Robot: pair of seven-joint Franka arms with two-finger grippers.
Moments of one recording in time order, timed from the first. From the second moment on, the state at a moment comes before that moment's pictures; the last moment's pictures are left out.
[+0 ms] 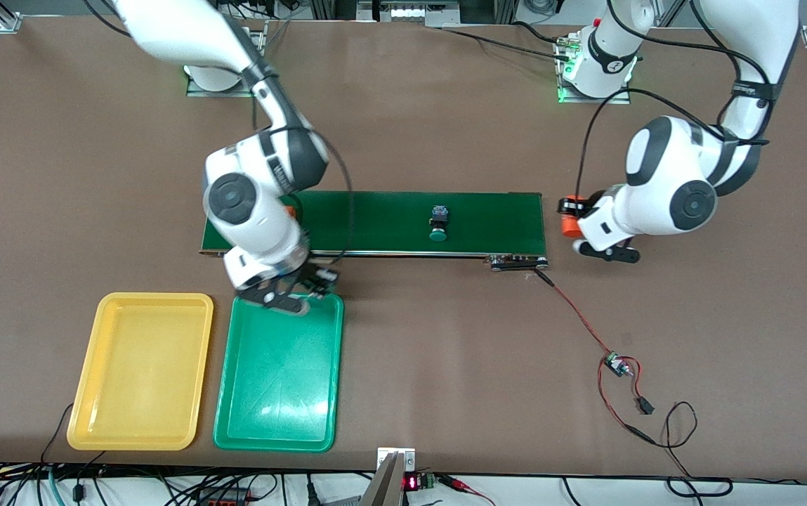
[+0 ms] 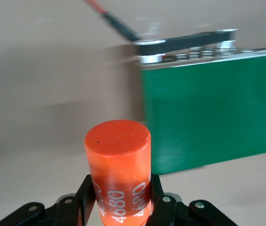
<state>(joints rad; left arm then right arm) 0.07 0.28 -0.32 -2.02 -0.17 1.95 -0.04 0.53 0.62 -0.12 -1.48 0.15 2.24 0.62</state>
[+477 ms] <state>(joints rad) 0.03 0.29 -0.41 -1.98 -0.12 2.05 0.32 0.37 0.79 -0.12 -1.39 0.15 2.27 0.39</state>
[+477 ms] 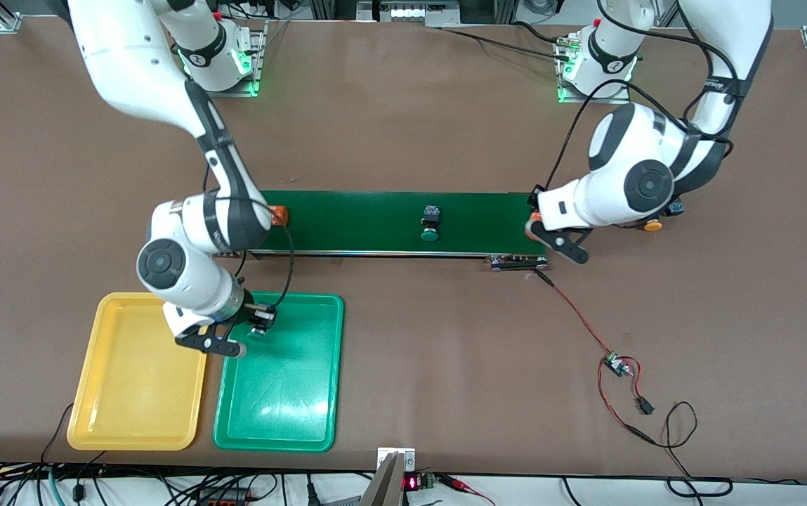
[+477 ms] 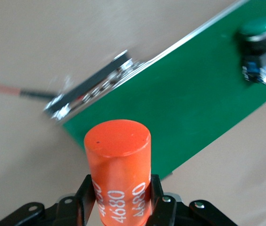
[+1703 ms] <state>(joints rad) -0.05 0.38 -0.60 -2.04 0.34 2.18 0.70 0.39 0.74 -0.10 -1.32 0.15 2.15 0.36</state>
